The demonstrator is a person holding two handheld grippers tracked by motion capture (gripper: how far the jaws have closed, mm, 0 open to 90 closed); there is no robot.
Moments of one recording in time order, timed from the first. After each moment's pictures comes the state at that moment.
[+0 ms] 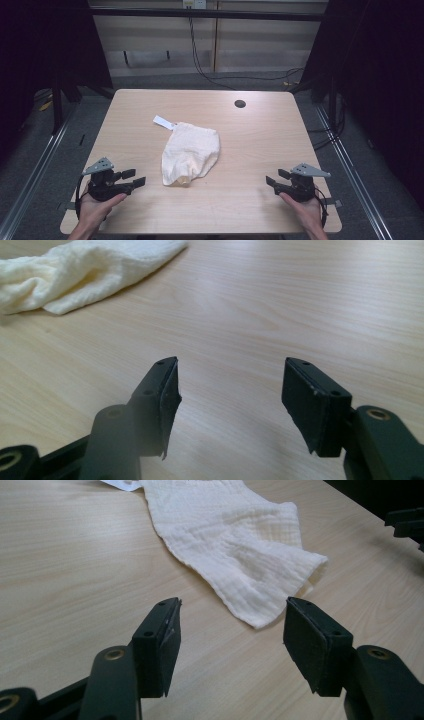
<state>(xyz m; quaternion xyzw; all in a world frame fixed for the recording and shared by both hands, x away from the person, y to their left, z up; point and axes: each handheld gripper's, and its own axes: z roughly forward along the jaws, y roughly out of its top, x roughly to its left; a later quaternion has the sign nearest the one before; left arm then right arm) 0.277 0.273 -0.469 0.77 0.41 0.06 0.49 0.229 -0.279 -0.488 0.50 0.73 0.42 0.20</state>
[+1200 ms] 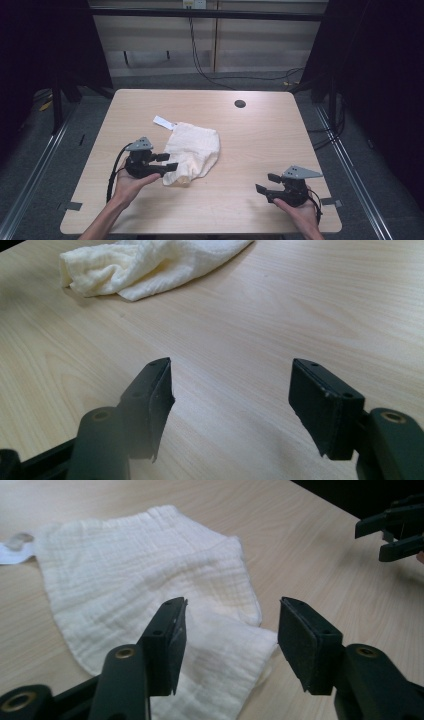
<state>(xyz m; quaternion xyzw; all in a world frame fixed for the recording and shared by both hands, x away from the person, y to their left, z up) 0.327 0.179 -0.446 0.82 0.31 0.03 0.47 0.222 -0.258 -0.479 0.45 0.77 0.44 0.14</state>
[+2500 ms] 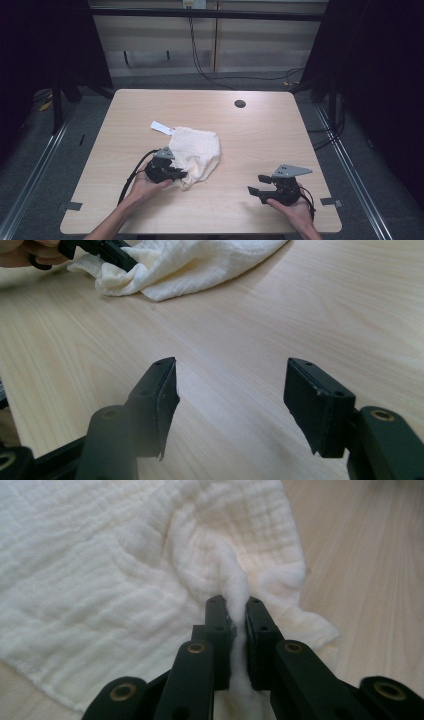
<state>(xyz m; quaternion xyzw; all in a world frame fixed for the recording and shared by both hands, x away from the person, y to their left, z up) 0.335 0.145 -0.501 0.88 0.26 -0.01 0.40 0.228 -0.239 -0.476 0.41 0.80 0.43 0.11</state>
